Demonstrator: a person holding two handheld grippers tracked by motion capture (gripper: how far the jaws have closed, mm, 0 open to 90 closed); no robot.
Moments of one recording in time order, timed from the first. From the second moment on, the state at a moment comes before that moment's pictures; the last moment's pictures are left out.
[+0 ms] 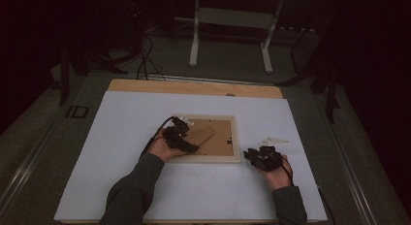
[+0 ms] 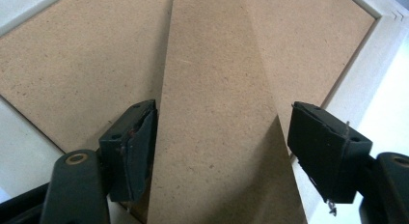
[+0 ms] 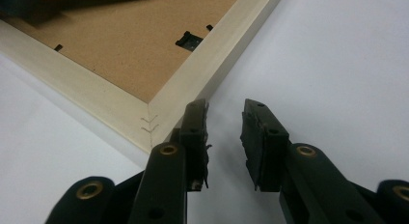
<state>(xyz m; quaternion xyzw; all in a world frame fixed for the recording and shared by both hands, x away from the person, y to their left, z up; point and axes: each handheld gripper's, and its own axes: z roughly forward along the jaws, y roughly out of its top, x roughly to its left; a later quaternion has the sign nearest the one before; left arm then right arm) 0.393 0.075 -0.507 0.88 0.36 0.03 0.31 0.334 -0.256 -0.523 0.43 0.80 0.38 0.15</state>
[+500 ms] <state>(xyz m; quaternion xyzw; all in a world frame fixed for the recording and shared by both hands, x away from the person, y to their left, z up) 0.389 0.073 -0.507 0.89 0.35 0.06 0.29 0.334 -0.255 -0.525 0.43 0.81 0.38 0.15</state>
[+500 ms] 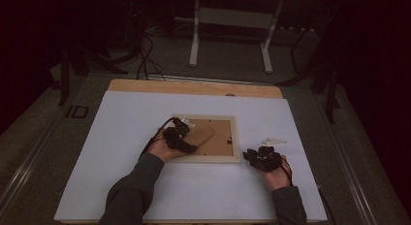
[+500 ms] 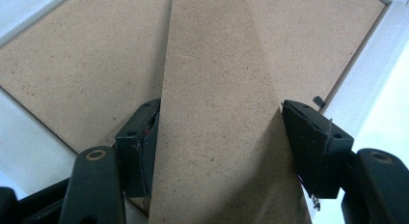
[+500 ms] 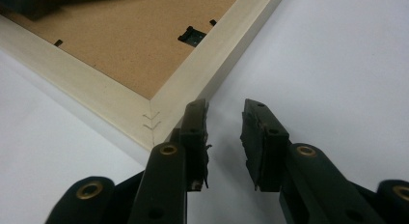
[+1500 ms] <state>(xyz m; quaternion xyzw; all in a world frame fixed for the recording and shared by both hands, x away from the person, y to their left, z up) 0.362 0.061 -0.502 0.89 0.31 0.17 0.29 0.334 -0.255 -0.524 0.43 0.81 0.38 0.15</state>
